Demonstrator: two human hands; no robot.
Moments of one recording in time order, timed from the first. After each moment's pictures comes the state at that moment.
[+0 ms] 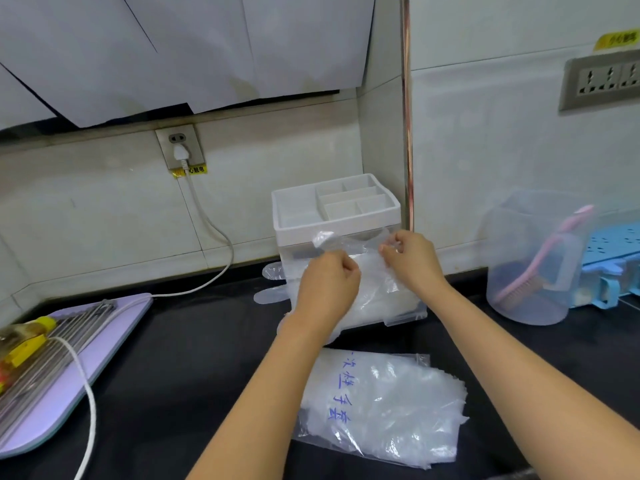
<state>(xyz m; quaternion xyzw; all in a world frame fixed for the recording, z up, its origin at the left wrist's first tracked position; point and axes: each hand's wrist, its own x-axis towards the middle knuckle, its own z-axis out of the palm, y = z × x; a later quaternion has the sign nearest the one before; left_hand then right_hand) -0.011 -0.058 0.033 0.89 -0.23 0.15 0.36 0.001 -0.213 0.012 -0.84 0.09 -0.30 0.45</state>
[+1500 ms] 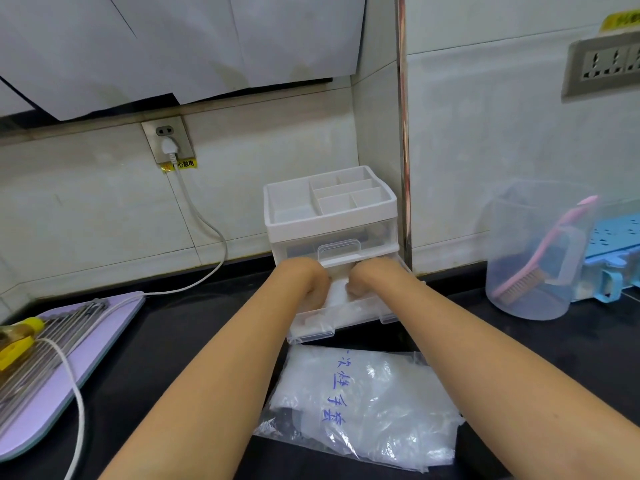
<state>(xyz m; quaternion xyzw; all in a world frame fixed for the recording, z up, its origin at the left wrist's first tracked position) 0.044 -0.063 0.055 0.92 -0.22 -0.17 -0.26 0.037 -0.166 0.025 -0.98 0.12 0.15 0.01</state>
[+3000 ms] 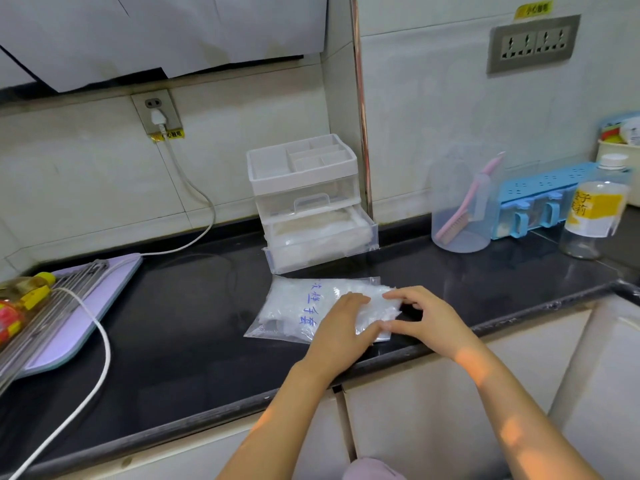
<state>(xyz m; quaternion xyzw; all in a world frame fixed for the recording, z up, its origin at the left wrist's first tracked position) -0.128 -0.053 -0.102 0.89 -0.34 0.01 0.32 -0.192 -0.226 -0.102 -0.88 0.04 -0.13 0.46</state>
